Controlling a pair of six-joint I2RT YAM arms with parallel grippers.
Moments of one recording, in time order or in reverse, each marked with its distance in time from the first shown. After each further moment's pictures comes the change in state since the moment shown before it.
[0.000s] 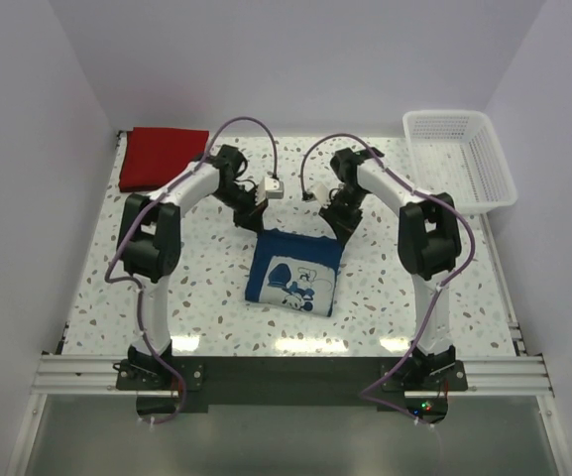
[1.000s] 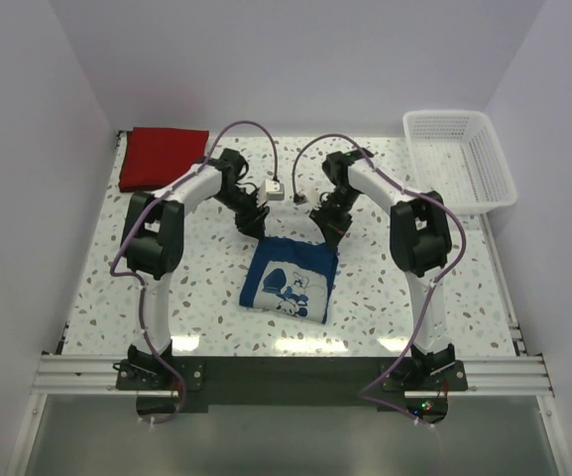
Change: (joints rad) left arm 0.000 0.032 -0.007 0.034 0.023 -0.018; right arm 0.034 0.072 0.060 -0.052 -0.132 -0.006
